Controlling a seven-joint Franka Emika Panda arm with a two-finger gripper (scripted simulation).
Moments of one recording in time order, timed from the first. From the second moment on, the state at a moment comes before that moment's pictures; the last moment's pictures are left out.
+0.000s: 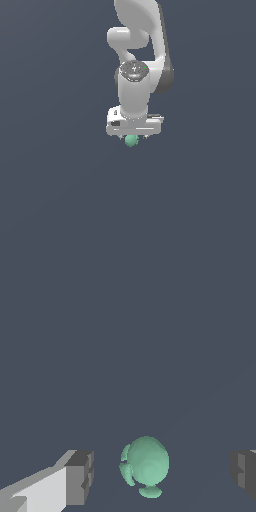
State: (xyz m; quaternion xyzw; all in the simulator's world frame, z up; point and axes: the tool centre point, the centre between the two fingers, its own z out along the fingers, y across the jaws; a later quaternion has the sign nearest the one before) arm 0.001 0.022 0.166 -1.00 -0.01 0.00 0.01
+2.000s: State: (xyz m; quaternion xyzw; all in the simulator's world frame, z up) arm -0.048 0.011 0.111 -0.97 0.23 0.00 0.00
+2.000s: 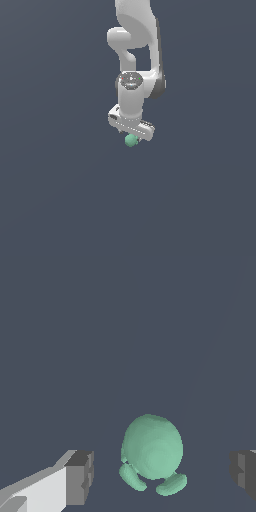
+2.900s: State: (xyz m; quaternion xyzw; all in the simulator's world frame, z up) arm -0.071 0.015 0.090 -0.95 0.32 0.00 0.00
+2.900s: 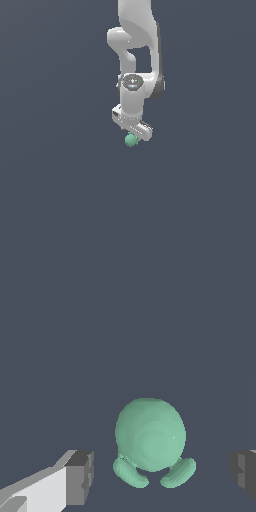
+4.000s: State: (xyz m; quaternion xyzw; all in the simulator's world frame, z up) arm -0.072 0.016 0.041 -0.95 0.33 0.00 0.00
